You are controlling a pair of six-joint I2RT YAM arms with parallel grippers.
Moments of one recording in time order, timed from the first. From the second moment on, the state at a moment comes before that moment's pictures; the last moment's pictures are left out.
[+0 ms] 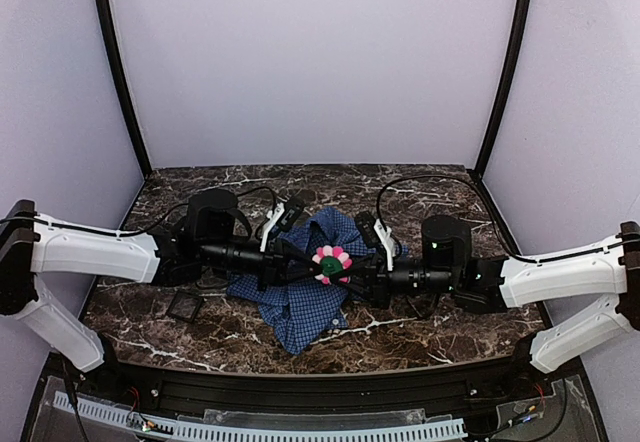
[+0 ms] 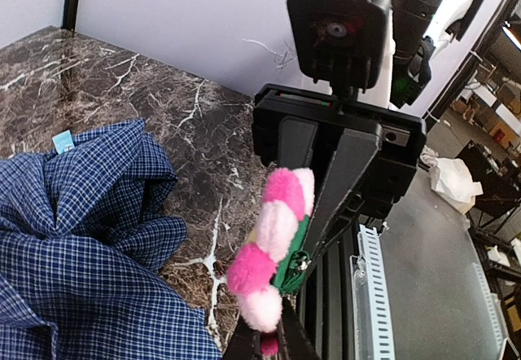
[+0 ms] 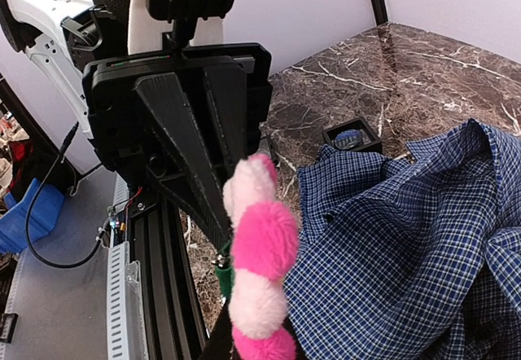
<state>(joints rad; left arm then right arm) -0.91 1.48 0.82 0.37 0.62 -0.22 1.00 1.28 0.58 0.46 -0.35 0.27</state>
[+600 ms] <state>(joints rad) -0.94 1.42 0.82 0.36 0.67 -0.15 0.99 1.25 0.58 0.49 -0.40 0.28</state>
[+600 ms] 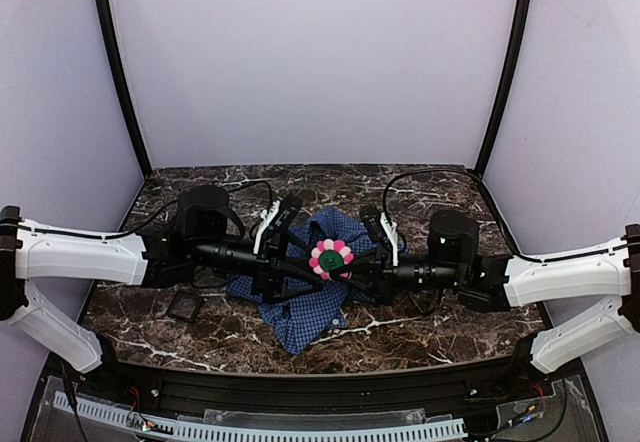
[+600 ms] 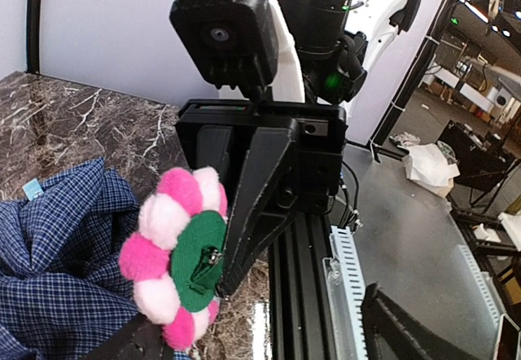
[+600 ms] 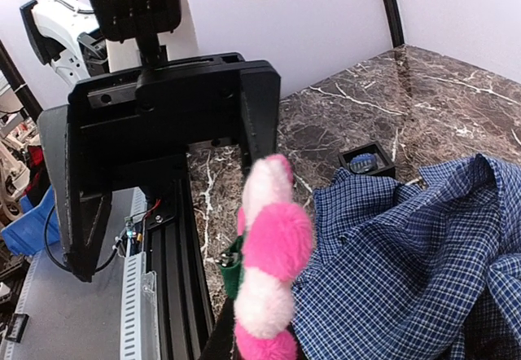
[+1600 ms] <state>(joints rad) -0.94 1.36 0.81 0.34 0.68 -0.13 1.01 1.25 0.58 0.58 -0.57 0.27</state>
